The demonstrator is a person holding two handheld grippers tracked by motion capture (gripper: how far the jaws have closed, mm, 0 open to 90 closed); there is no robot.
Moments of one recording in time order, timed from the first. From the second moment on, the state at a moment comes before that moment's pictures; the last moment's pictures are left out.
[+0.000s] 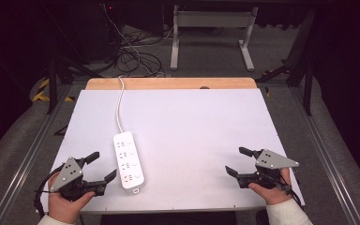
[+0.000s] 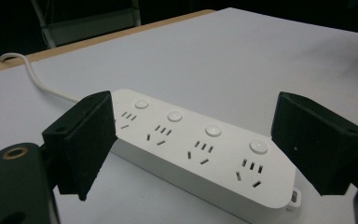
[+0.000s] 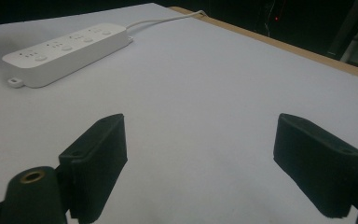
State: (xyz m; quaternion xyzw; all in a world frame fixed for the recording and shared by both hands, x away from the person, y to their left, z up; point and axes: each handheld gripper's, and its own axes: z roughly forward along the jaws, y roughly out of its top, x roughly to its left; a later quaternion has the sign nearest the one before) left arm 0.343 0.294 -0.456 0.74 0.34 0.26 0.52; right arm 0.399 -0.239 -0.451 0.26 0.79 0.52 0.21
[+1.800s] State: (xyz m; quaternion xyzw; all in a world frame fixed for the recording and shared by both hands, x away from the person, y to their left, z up) left arm 0.375 0.268 -0.418 0.76 0.32 0.24 0.52; right arm 0.399 -0.230 -0.456 0.25 0.80 0.51 0.19
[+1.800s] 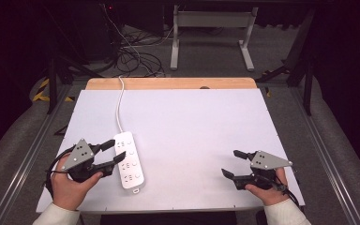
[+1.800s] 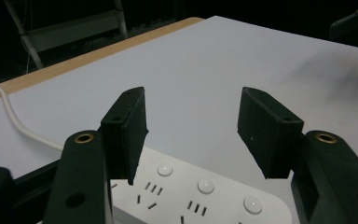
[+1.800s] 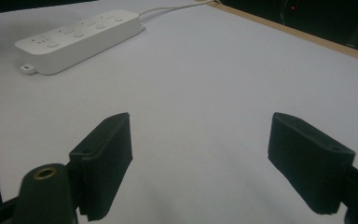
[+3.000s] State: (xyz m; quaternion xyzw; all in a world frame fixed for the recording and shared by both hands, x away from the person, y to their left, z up) left arm 0.441 0.263 -0.438 0.78 0.37 0.21 0.46; right arm 0.399 -0.232 -0.456 0.24 0.80 0.51 0.19
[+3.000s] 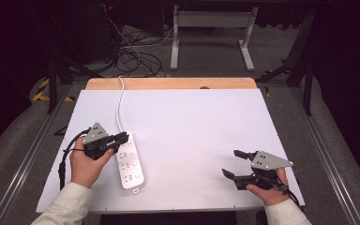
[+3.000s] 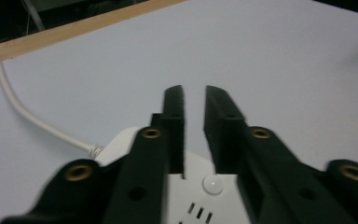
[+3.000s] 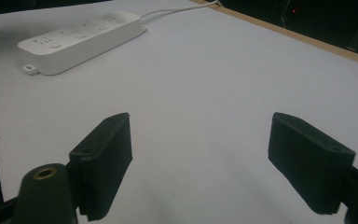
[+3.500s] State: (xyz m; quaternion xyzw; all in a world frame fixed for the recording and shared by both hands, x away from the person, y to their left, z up) left arm 0.462 0.262 -0.449 0.79 0.40 0.18 0.43; right arm 0.399 -0.231 -0.457 0.24 0.80 0.51 0.19
